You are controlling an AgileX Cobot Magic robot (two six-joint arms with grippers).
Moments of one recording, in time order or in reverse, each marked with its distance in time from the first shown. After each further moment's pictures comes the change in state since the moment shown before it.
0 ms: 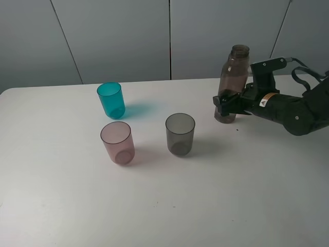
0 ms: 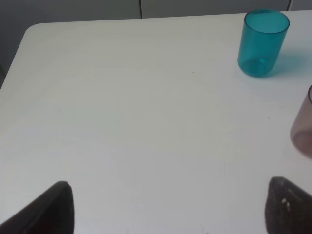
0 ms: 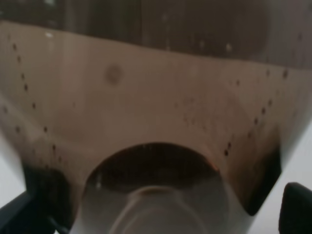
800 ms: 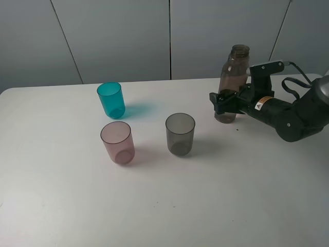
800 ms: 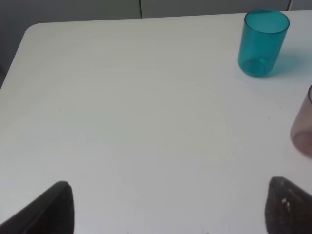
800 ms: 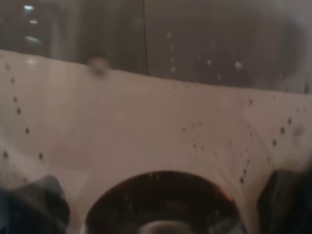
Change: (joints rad) left arm 0.000 0.000 0.000 0.000 0.000 0.000; right arm 0.000 0.105 -0.023 0.000 -0.194 0.017
